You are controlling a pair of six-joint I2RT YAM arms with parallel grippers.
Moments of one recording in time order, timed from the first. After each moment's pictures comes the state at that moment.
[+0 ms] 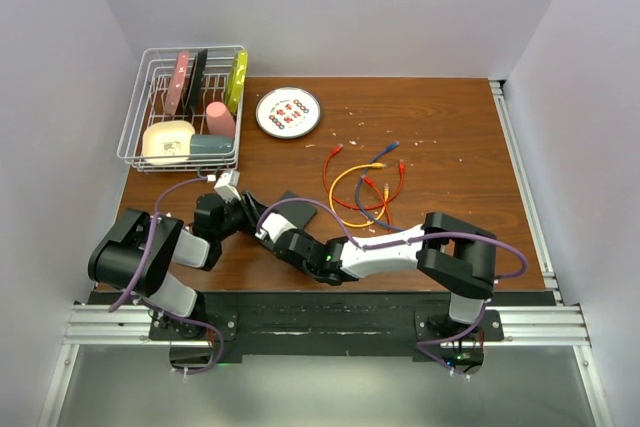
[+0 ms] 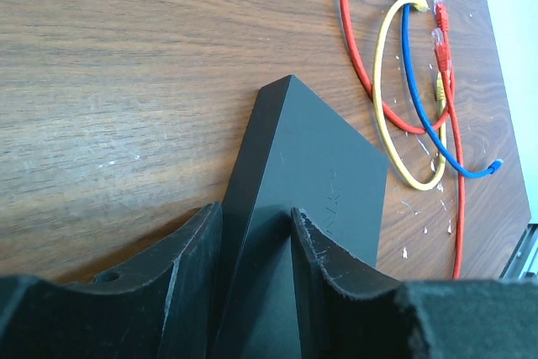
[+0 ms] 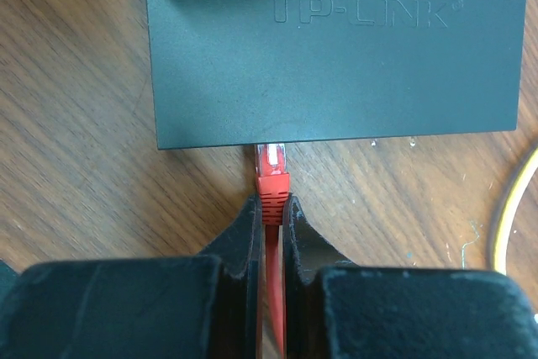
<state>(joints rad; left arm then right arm) -0.24 1.55 0.19 0.92 0.42 -0.64 1.27 1.82 0.99 -0.04 0.45 0.12</state>
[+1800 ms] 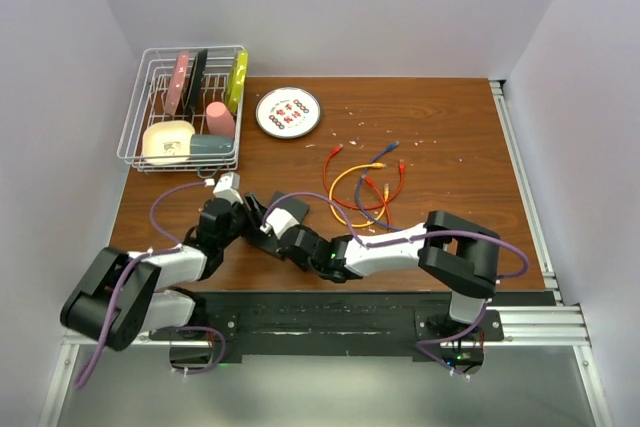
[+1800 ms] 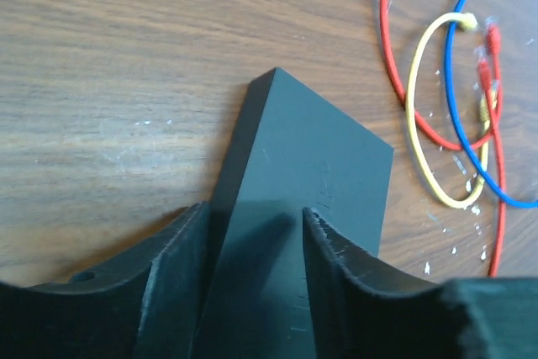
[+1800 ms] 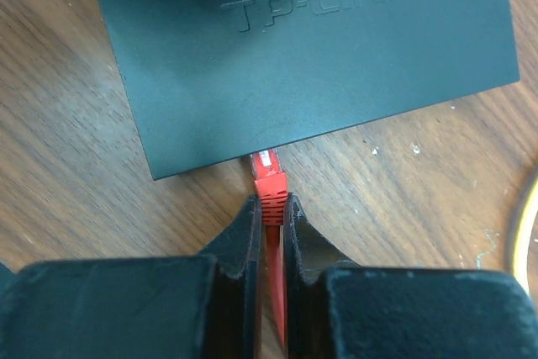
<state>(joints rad) -0.37 1.30 0.15 0.68 0.12 -0.66 1.25 1.80 0.95 0.04 0.41 0.16</state>
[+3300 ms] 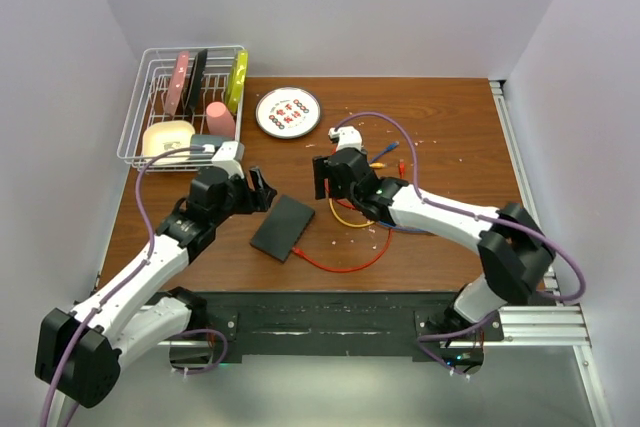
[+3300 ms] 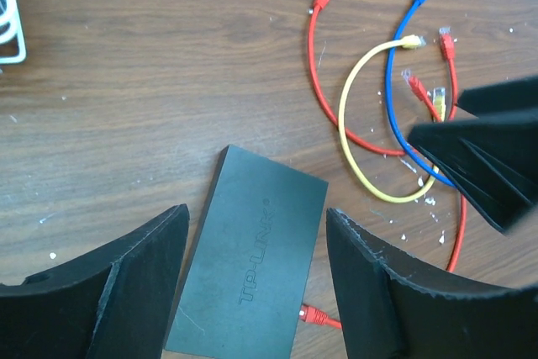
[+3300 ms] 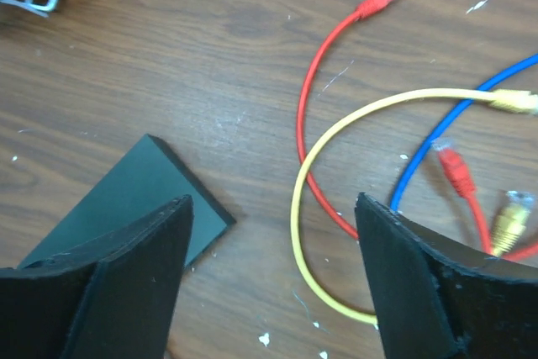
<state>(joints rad) -0.44 0.93 0.60 -0.14 0.00 -0.46 0.84 1.54 1.03 -0.10 0.38 0.45</state>
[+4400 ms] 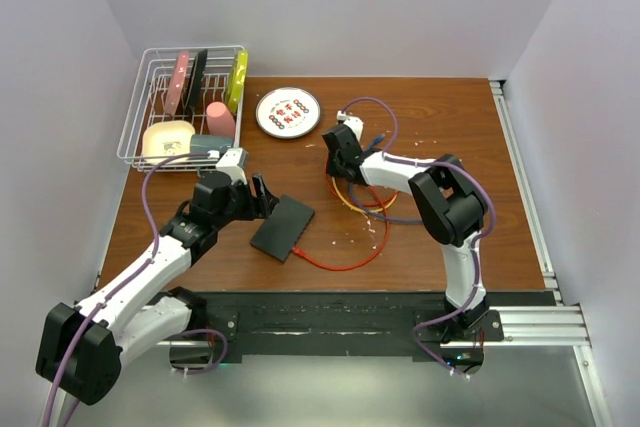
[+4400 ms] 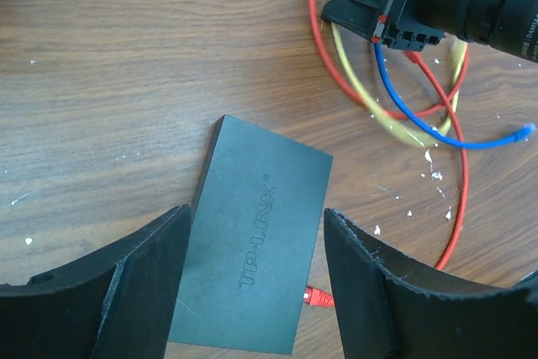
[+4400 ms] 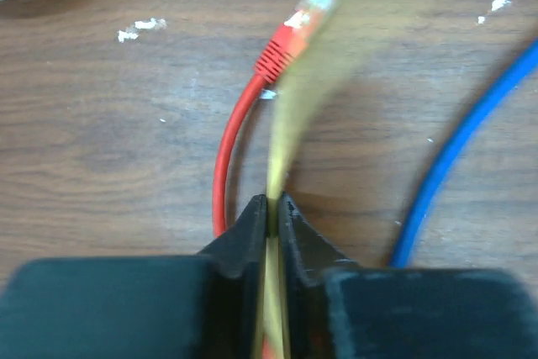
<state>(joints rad) -0.44 0.95 0.54 -0.11 0.05 -0.47 0.63 2.07 1.36 -0.11 0.31 0.63</state>
